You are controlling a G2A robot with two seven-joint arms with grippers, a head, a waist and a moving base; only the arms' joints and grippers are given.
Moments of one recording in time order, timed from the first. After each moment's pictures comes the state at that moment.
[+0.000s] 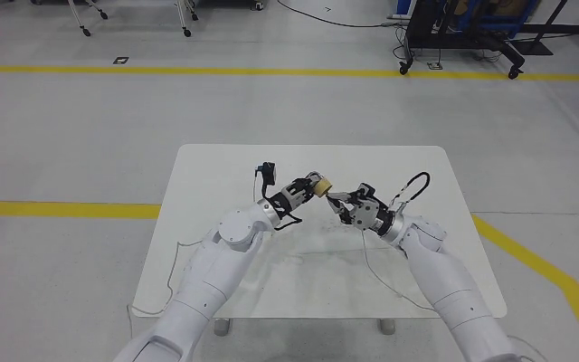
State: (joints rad) left arm 0.99 -1.50 -1.02 -1.03 -0.30 -0.25 -0.55; right arm -1.19 -1.22 1.25 -1.16 1.01 0.33 1.07
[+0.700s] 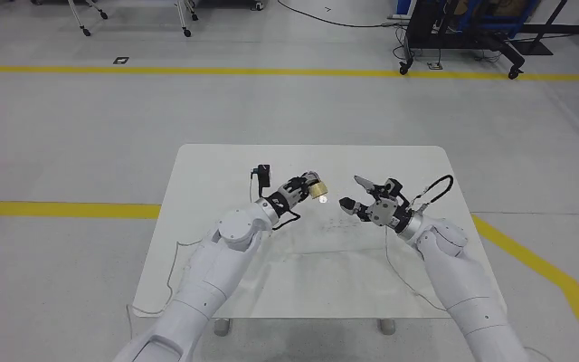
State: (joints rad) left arm 0.98 -1.51 -1.02 -1.00 -0.28 -0.14 -0.48; right arm -1.27 -1.18 1.40 -1.23 0.88 0.20 0.94
